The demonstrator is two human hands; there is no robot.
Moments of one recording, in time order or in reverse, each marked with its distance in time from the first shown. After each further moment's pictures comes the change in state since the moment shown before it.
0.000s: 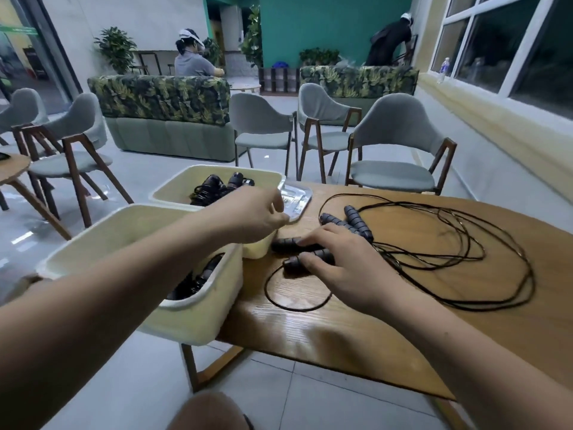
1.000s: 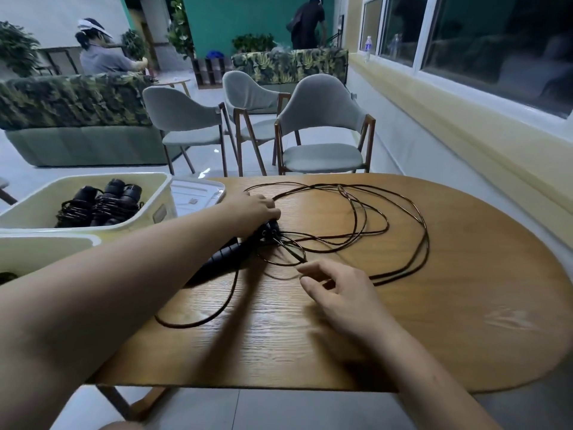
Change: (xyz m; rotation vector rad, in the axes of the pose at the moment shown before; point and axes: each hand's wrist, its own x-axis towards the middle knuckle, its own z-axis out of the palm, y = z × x) left_hand 0.196 0.105 0.145 0.863 -0.098 0.627; right_hand -0.114 0.149 -0.030 0.293 0.228 0.324
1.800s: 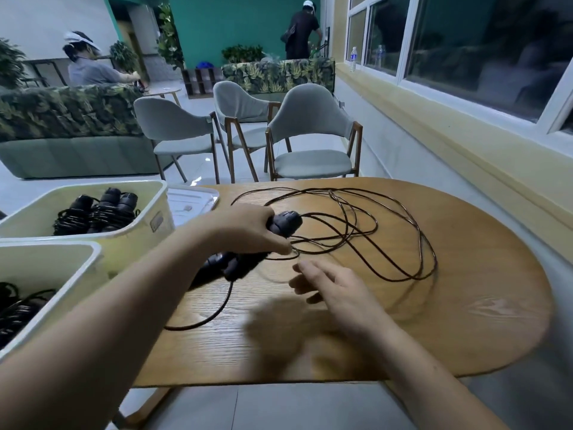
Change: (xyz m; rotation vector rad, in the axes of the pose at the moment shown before) left_hand -0.095 0.053 -0.106 -0.825 -0.094 -0.327; right_hand -0.016 -0.027 -0.008 0.310 -0.053 0.169
